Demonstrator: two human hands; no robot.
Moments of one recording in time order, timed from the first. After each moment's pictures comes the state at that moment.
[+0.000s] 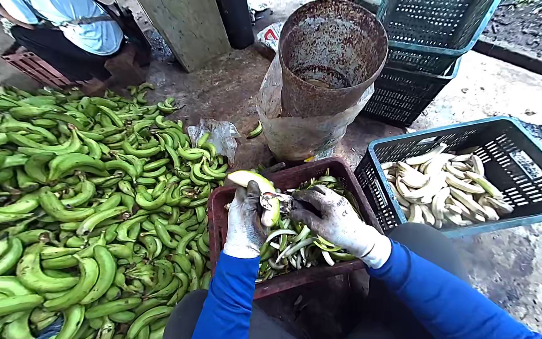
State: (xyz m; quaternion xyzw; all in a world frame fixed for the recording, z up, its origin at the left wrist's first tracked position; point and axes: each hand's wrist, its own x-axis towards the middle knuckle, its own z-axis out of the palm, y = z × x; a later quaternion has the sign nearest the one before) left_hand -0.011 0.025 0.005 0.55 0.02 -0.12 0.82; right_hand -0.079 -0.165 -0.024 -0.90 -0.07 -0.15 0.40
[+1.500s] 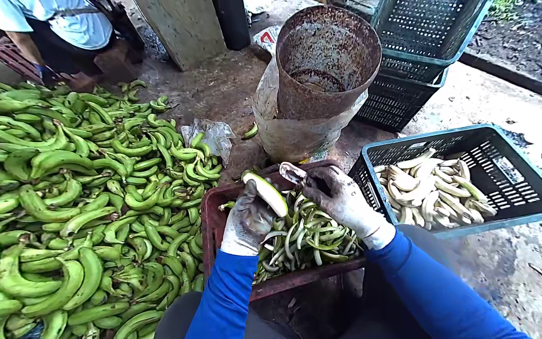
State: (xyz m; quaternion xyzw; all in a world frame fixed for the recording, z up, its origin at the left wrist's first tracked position) left_hand -0.002 0.026 -0.012 0.34 0.05 -0.24 0.91; right_hand -0.060 -0.204 -0.018 -0.91 0.01 -0.15 0.39
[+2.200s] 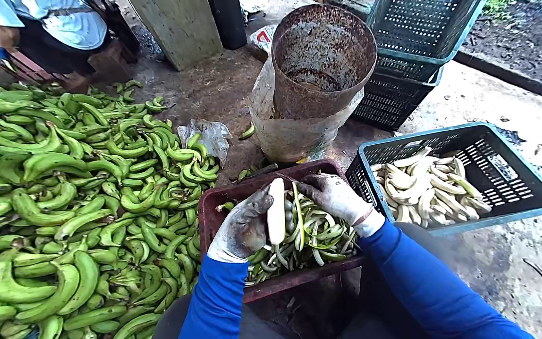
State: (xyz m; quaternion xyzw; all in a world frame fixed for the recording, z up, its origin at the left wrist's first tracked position) left_hand -0.006 0.043 0.005 0.39 -0.13 -0.42 0.81; right_hand -0.040 -0.210 -0.021 -0.93 0.03 0.00 0.38
